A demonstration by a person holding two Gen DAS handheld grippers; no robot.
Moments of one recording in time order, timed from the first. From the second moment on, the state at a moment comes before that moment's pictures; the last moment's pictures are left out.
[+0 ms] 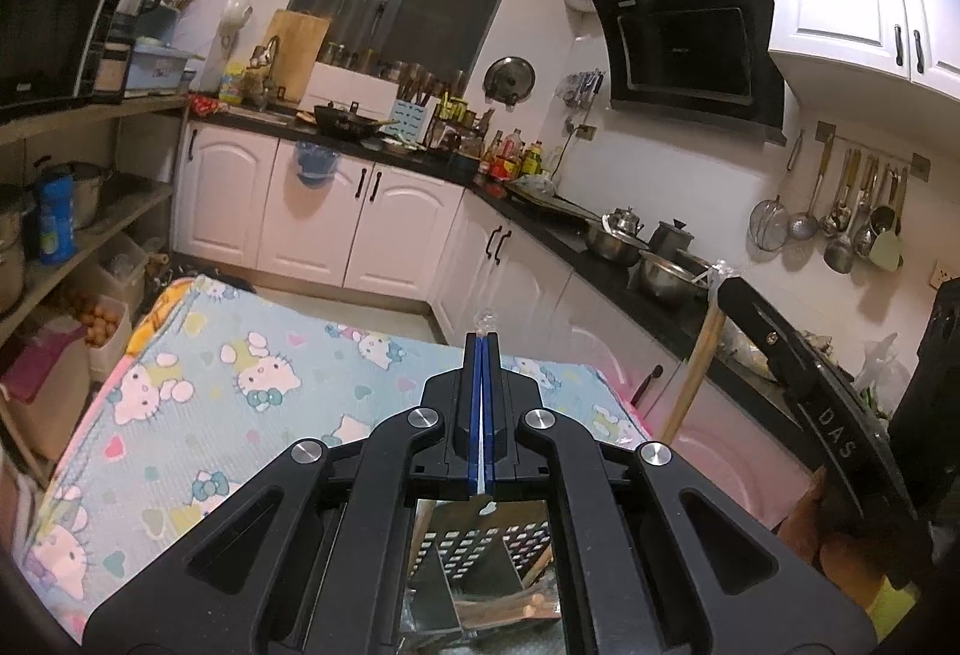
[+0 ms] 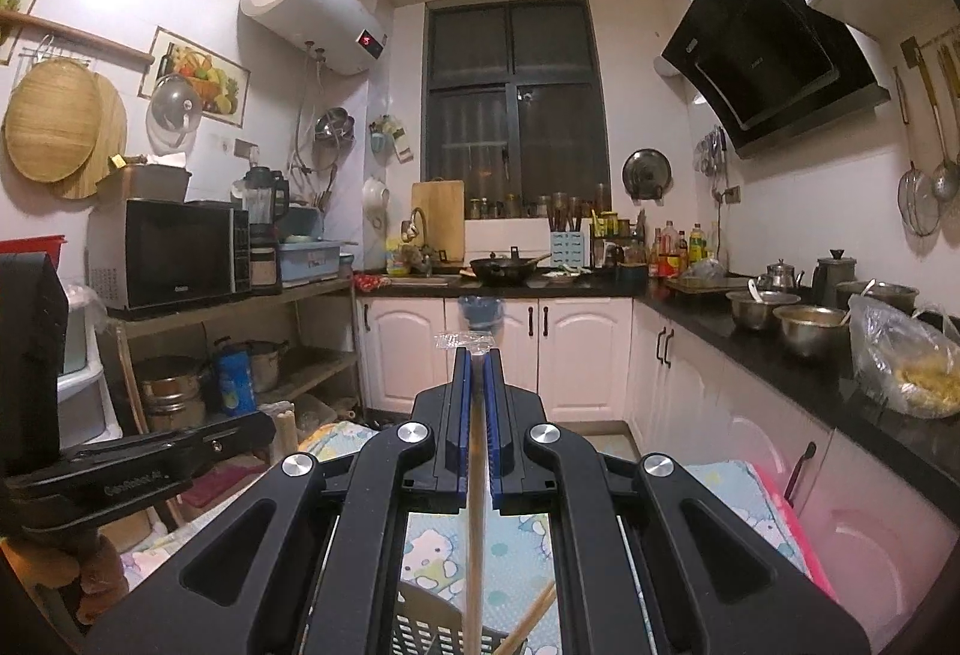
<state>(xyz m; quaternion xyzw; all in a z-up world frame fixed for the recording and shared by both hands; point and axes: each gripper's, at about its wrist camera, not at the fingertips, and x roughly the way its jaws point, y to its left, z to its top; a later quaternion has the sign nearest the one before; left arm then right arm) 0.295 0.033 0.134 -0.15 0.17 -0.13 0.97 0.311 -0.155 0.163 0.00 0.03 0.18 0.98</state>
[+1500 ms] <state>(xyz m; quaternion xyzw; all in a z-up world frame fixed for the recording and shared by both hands) 0.260 0.041 0.094 -0.17 0.22 -0.12 0.95 0.288 -0.200 0.092 0.07 0.14 0.19 0.97</state>
